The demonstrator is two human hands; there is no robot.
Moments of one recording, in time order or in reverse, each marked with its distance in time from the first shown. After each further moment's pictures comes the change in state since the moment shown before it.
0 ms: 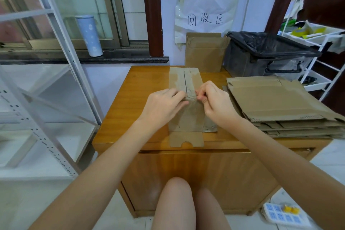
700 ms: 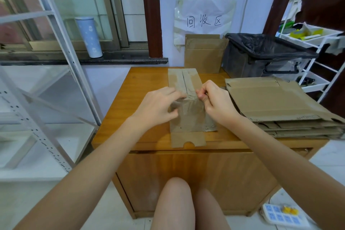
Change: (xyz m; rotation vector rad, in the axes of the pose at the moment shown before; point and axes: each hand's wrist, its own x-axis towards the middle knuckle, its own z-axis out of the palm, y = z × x) left_hand 0.009 -0.001 -0.024 -0.175 -0.184 -0.053; right_hand 0.003 -0.002 -0.008 0.032 -0.065 0.171
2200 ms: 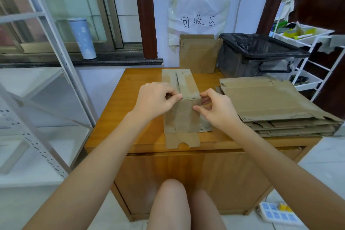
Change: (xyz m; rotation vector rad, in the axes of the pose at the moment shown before) left_hand 0.025 0.001 0.000 -0.054 -0.098 -0.316; right_hand -0.016 -0.002 -0.009 -0.066 -0.031 0.238
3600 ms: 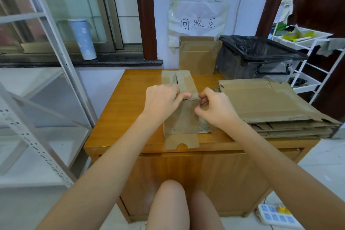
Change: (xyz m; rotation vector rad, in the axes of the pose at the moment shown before) left_hand 0.003 0.017 0.015 0.202 0.254 0.077; right_hand 0.005 -0.007 -0.008 -0.085 -0.026 -0.055
